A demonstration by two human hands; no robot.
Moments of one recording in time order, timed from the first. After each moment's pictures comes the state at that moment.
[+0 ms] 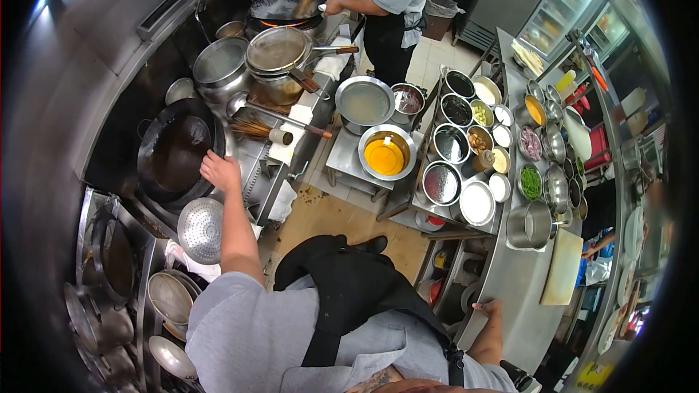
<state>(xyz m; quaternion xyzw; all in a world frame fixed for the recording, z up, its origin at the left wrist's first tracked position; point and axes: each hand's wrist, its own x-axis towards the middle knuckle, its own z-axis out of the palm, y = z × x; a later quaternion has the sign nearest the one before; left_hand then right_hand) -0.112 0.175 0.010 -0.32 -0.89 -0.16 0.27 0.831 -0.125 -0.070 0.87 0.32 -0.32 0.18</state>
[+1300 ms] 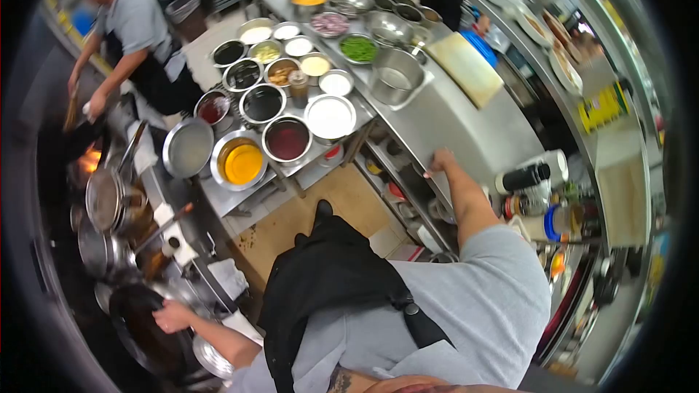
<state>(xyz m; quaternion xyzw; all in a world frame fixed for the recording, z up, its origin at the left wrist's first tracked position) -0.127 0.174 -0.013 -0.37 -0.84 -0.07 0.40 0.804 -0.127 -0.059 0.89 0.31 -0.24 0.22</state>
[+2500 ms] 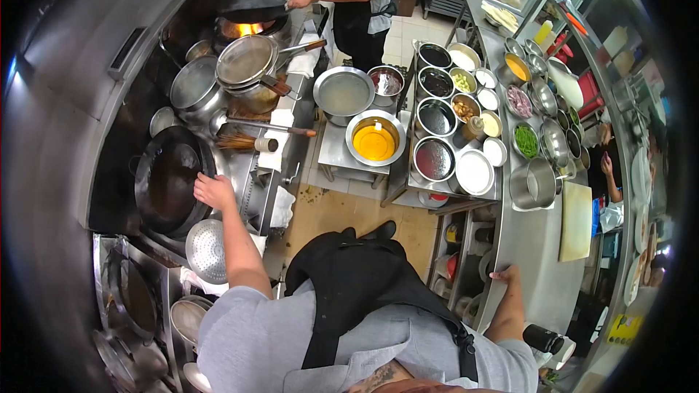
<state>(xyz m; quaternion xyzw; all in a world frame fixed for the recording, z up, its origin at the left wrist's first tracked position) -0.111 0.176 0.004 -0.33 -0.89 -0.15 0.28 0.826 -0.127 -0.066 0.89 0.31 -0.30 0.17</state>
